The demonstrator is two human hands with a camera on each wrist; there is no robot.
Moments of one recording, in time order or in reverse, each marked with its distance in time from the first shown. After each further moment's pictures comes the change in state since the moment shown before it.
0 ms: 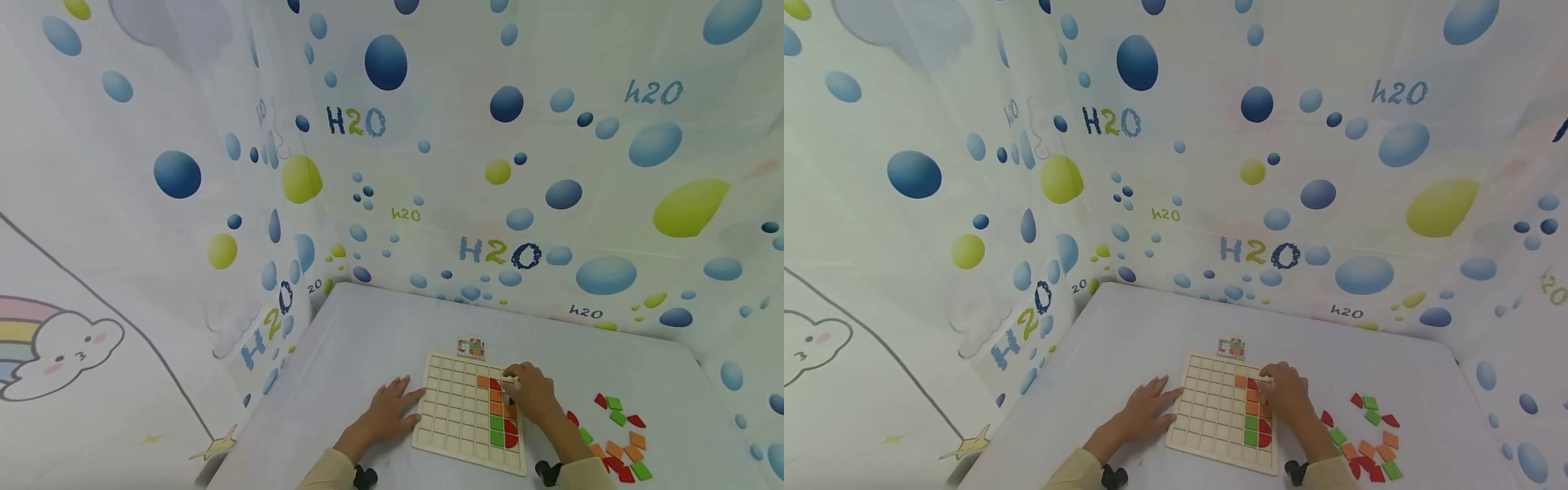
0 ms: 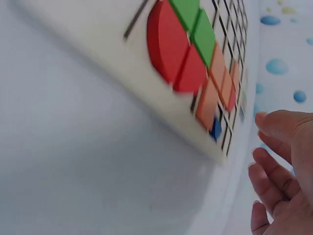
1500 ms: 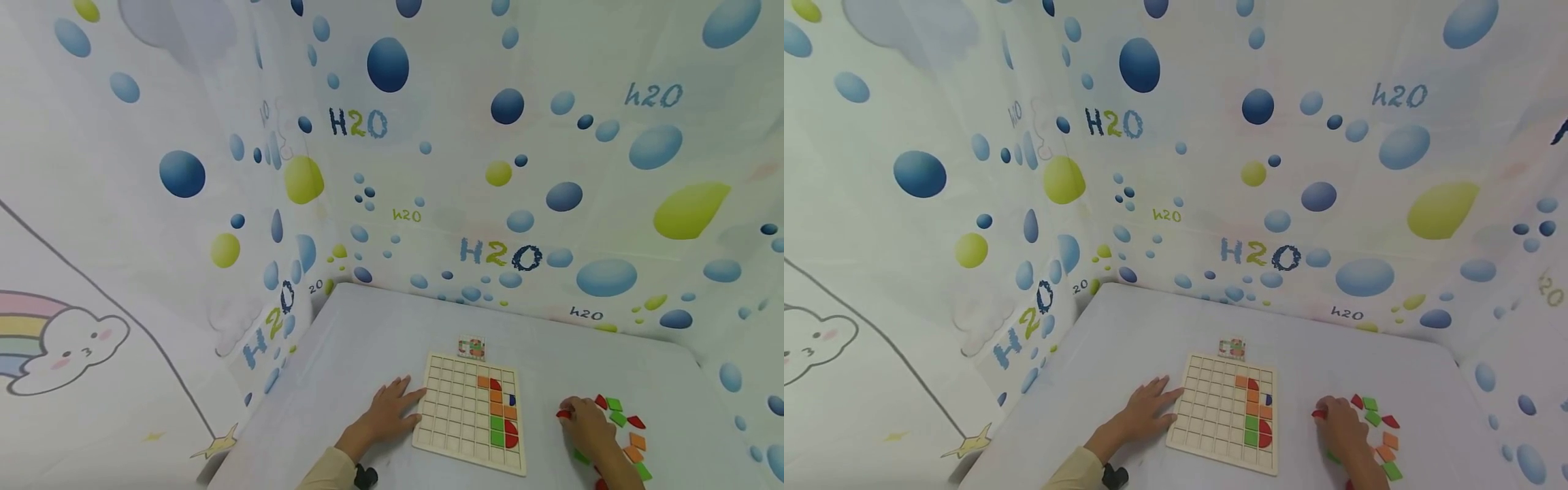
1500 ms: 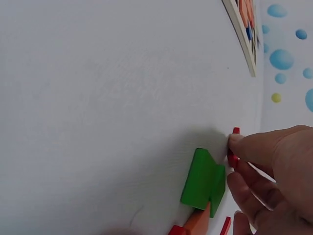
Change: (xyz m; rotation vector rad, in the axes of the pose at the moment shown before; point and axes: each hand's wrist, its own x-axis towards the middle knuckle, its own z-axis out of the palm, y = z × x) left_hand -0.002 0.001 -0.002 -0.025 -0.007 0.009; right_hand -0.053 0.071 -0.031 -0.041 -0.112 0.322
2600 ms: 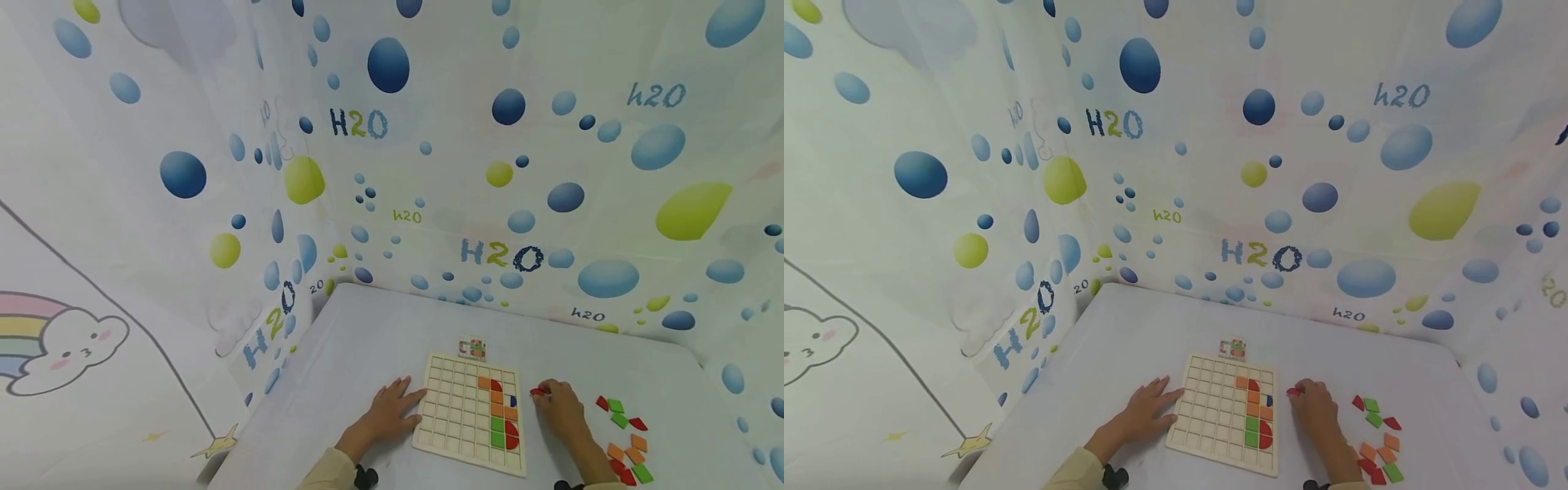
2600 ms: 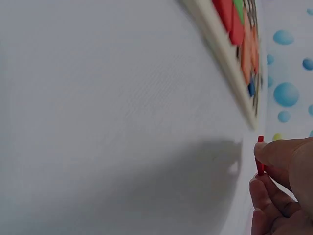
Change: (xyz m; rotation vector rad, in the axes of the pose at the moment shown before) left_hand 0.000 0.000 0.000 -0.025 -0.008 -0.018; right_hand 0.021 -0.040 0.017 0.147 0.104 -0.079
